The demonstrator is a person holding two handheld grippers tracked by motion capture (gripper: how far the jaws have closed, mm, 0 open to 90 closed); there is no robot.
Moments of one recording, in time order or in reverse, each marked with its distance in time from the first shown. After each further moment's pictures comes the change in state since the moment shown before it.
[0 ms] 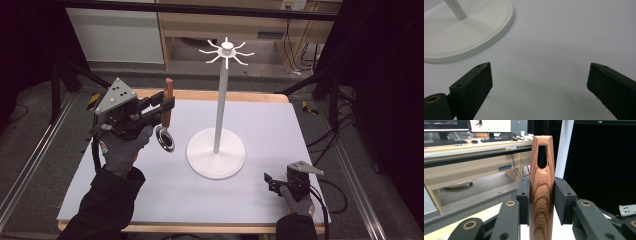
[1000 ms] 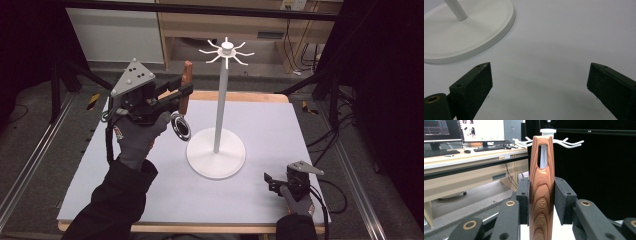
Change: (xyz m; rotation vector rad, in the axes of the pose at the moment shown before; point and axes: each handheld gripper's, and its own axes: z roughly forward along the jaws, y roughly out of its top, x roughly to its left) left arm -0.025 0.039 0.020 -0.037 -0.038 0.022; right arm 0.000 0.000 0.000 -0.002 0.008 0.006
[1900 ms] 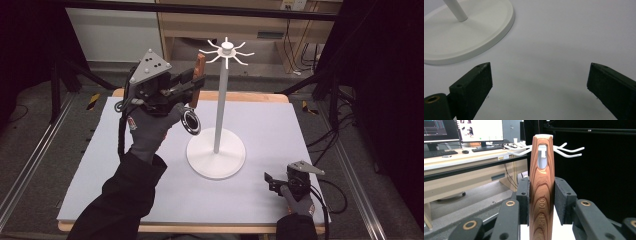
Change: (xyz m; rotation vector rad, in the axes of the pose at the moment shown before) left arm -0.006 0.011 0.024 0.015 0.000 0.008; right arm -0.001 0.000 0.000 -0.005 0.001 0.006
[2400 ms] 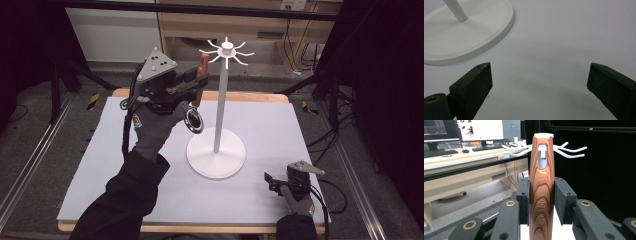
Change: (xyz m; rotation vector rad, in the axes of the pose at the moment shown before) left arm -0.002 0.001 0.009 0.008 0.005 0.003; right arm 0.000 0.000 0.000 0.000 0.002 -0.002
